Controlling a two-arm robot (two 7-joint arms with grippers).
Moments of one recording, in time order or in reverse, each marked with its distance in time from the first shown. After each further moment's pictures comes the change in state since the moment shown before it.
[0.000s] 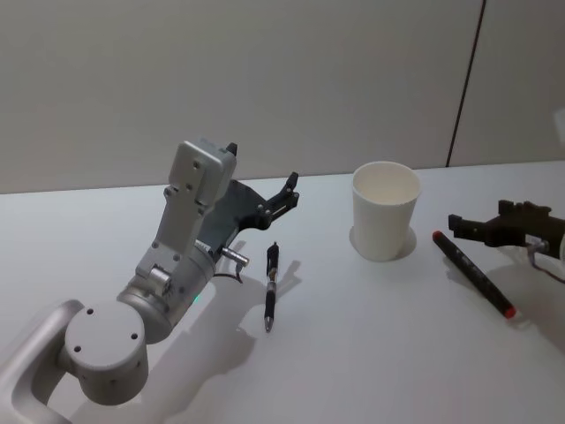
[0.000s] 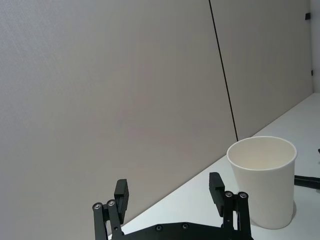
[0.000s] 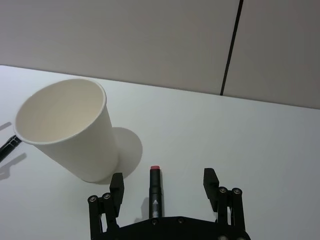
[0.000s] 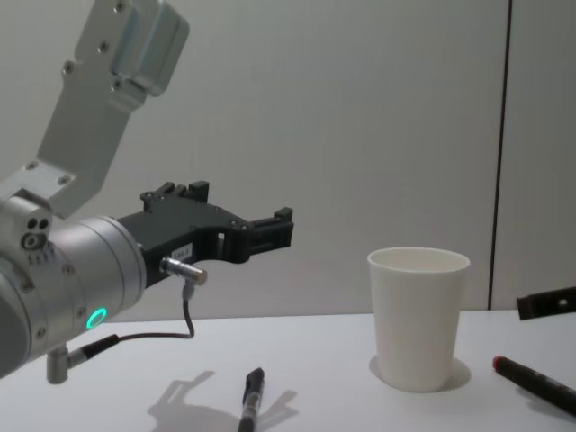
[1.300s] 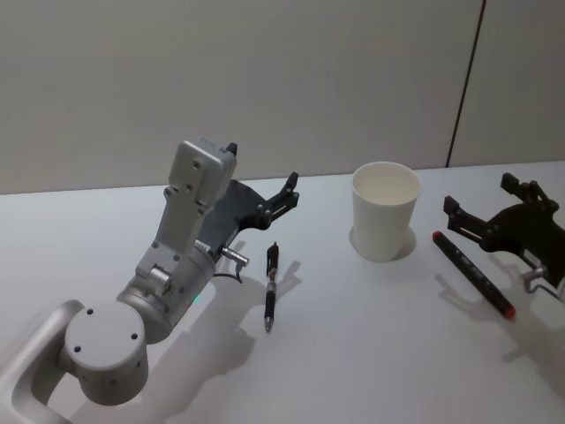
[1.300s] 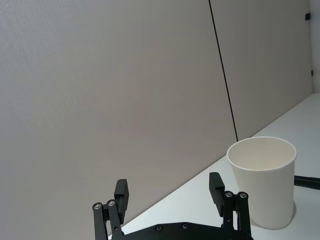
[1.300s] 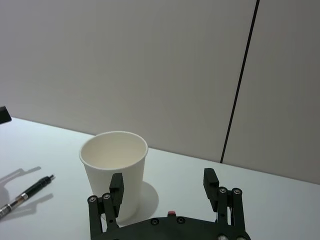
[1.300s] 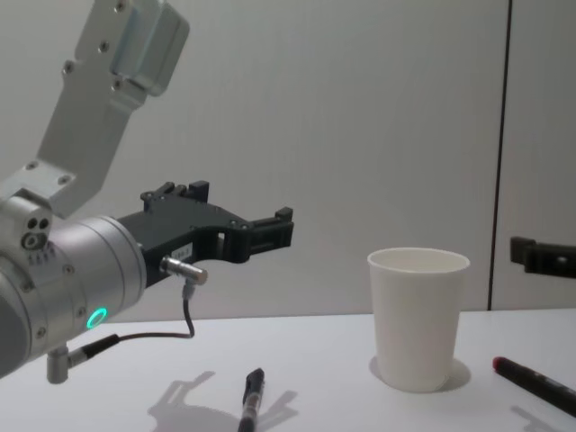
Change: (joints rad) left arm 0.000 0.000 0.000 0.000 0.000 0.000 0.000; right arm -0.242 0.004 -0.004 -0.152 -0.046 -0.521 -0.095
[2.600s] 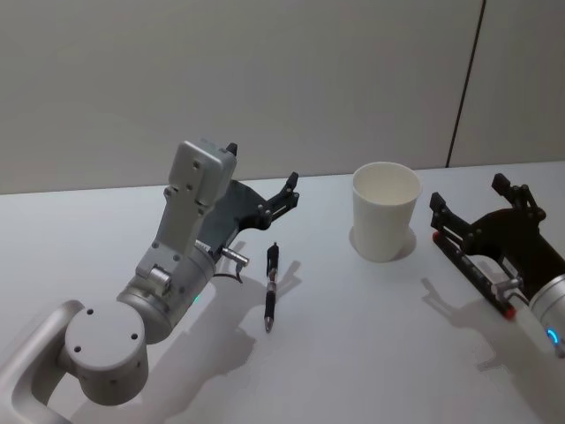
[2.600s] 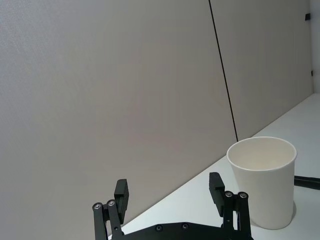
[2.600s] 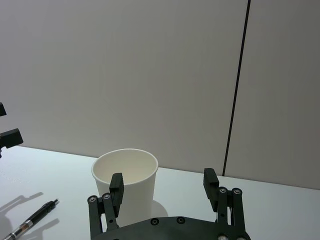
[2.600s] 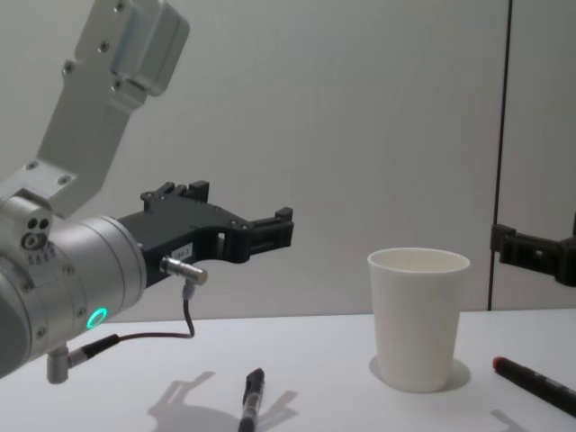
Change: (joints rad) left arm 0.000 0.000 0.000 0.000 0.000 0.000 0.000; right arm -0.050 -0.068 -0.055 -0.013 -0.044 -0.140 -0.131
